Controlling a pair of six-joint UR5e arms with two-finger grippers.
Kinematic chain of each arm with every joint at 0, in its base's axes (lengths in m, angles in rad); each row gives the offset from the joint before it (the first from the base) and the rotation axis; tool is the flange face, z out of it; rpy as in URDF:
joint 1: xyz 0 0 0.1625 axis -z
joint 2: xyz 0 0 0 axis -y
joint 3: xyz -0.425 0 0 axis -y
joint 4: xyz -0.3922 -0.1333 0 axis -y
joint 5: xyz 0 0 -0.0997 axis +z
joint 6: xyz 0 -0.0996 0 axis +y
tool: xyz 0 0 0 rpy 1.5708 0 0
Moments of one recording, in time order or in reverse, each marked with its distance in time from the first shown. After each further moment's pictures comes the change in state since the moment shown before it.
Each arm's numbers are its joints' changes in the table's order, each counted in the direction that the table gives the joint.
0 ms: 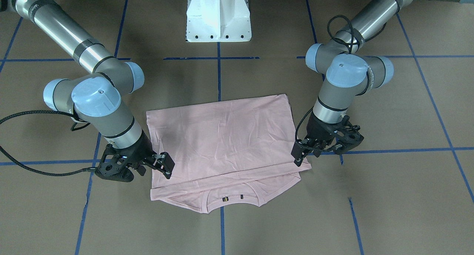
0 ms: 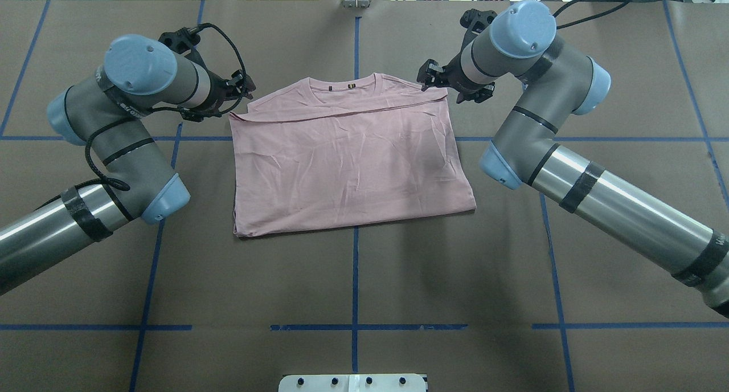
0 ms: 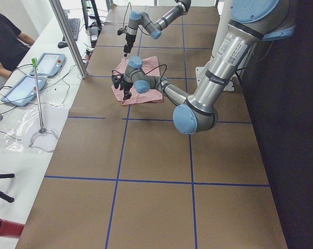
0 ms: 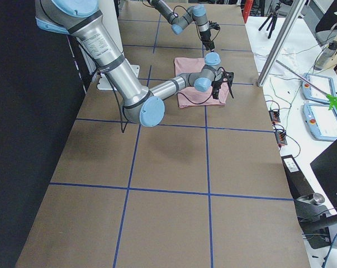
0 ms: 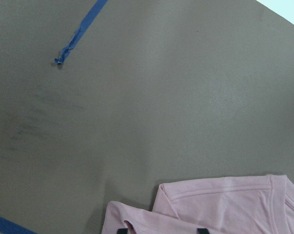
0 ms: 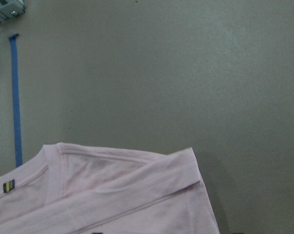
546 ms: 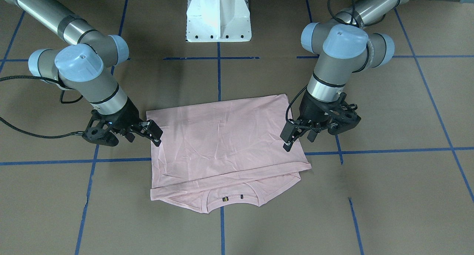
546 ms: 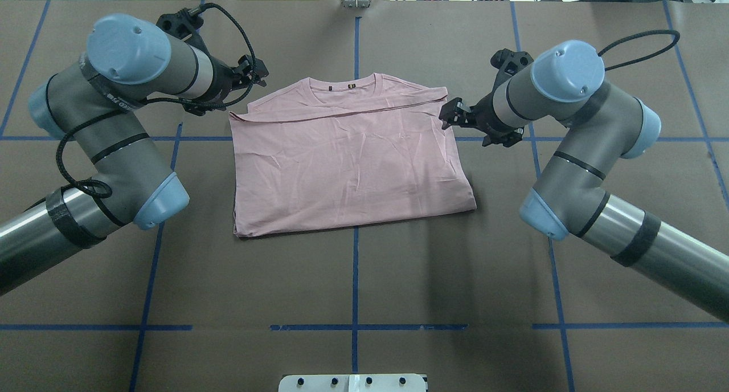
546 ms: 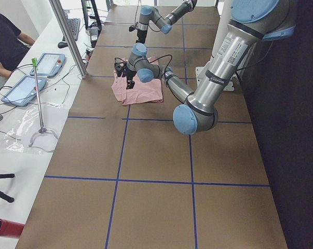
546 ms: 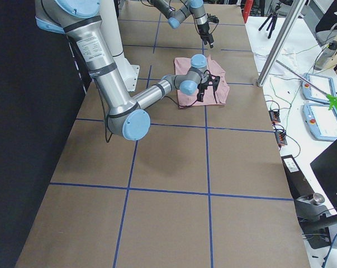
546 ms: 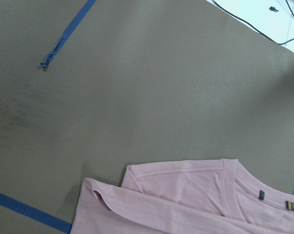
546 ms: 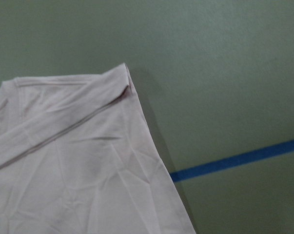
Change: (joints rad) left arm -0.004 0.001 -0.173 0.107 0.005 0.012; right arm 0.069 -0.219 0.287 -0.097 -0.006 -0.098
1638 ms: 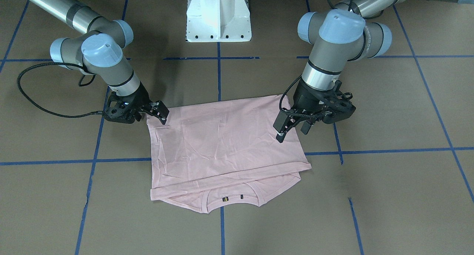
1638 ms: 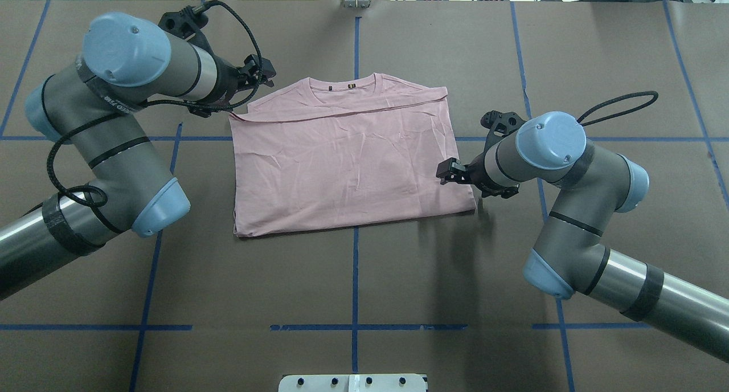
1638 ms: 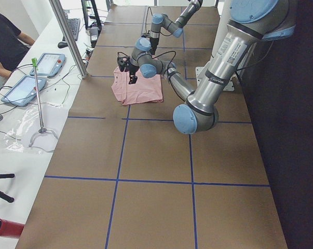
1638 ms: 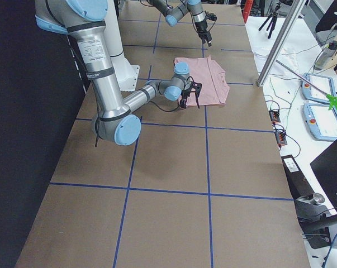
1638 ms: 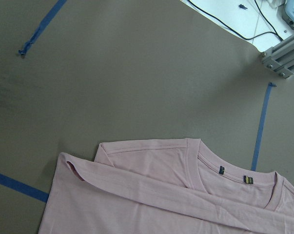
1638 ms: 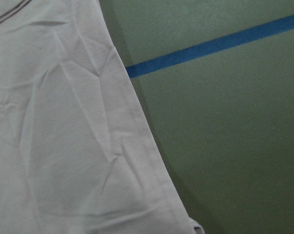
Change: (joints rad) left arm -0.011 -0.001 -0.049 0.028 -0.002 0.006; right arm 0.128 -0.075 0.047 -0.010 0.058 -0.010
